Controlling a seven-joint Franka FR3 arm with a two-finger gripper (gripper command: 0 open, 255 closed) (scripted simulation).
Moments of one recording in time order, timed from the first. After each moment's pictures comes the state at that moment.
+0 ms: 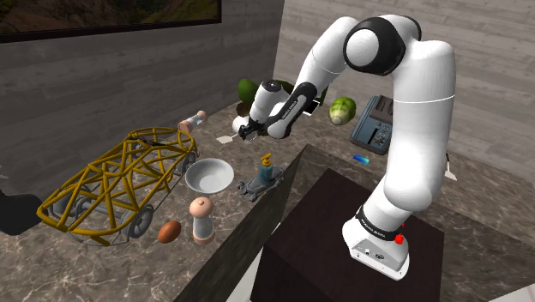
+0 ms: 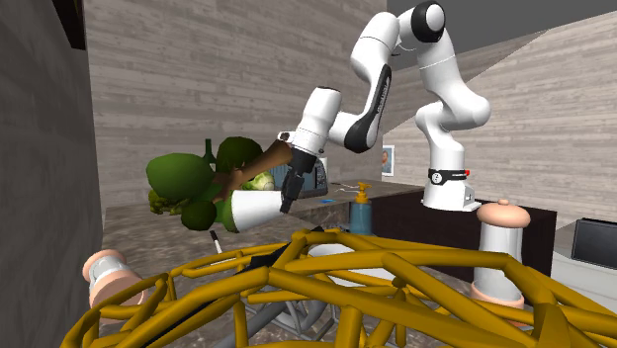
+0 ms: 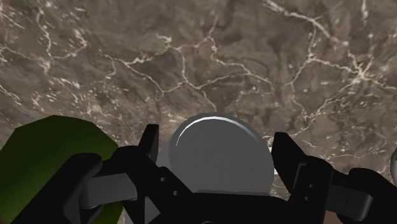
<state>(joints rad) -0.07 0.45 -0.12 -2.22 -0.53 3.02 0.70</state>
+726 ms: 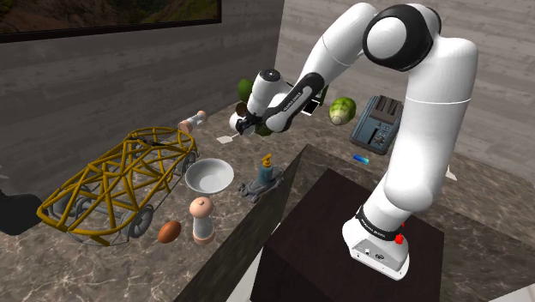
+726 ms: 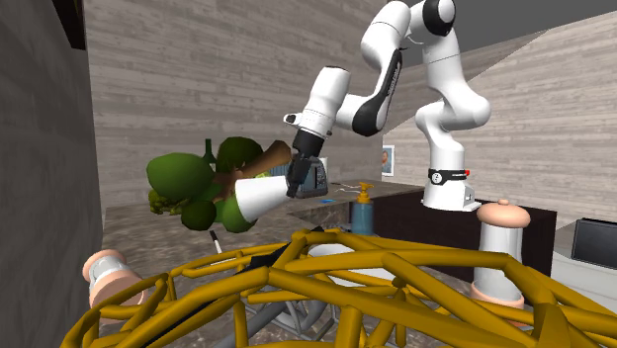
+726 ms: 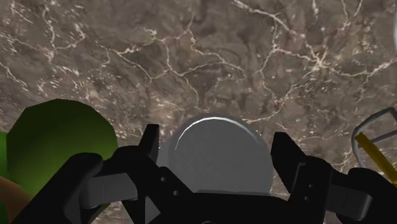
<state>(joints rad) -0.06 0.32 -0.07 -2.26 -0.51 2.93 0.71</state>
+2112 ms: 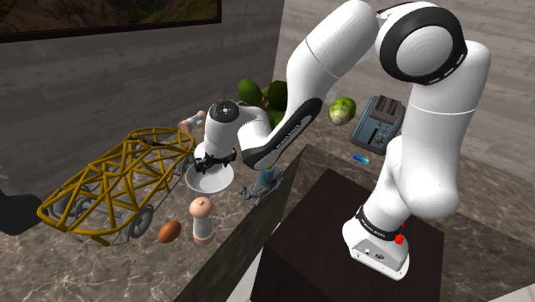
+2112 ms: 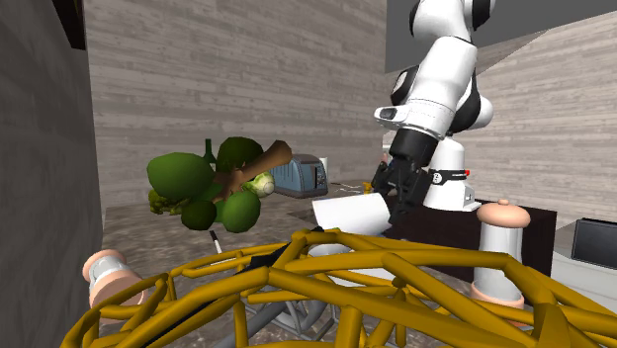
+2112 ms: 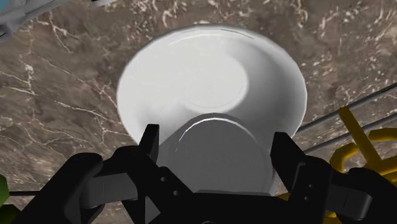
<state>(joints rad) 0.46 0.30 -0.09 -2.28 -0.73 2.74 1.39</state>
